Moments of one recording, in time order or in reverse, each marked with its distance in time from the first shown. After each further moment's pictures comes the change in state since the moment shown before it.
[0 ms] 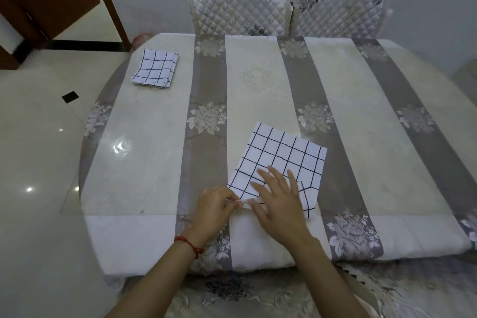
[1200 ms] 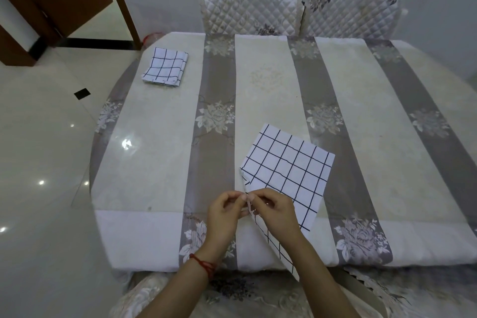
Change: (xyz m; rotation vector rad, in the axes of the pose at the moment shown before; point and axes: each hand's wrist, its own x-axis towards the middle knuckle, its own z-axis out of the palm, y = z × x) left_hand -0.022 0.028 0.012 -0.859 0.202 -0.452; right_hand 0.004 -0.019 0.009 0.995 -0.145 0.468
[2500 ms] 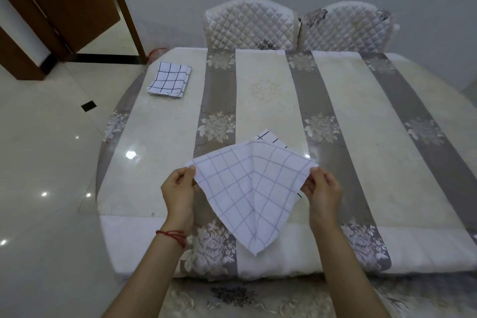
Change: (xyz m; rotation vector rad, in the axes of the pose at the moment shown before) left_hand 0.043 0.049 -0.053 -0.101 0.428 0.080; right_hand 0.027 -0.020 -0.064 0.630 0.649 0.171
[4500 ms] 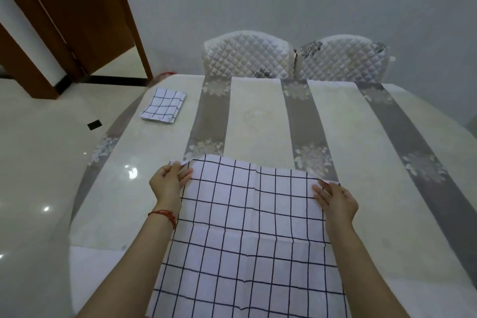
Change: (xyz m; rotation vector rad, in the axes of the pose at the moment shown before) left_hand 0.059 0.017 0.074 -0.277 0.099 -0.036; right_hand 0.126 -0.021 -0.031 0.081 0.077 0.098
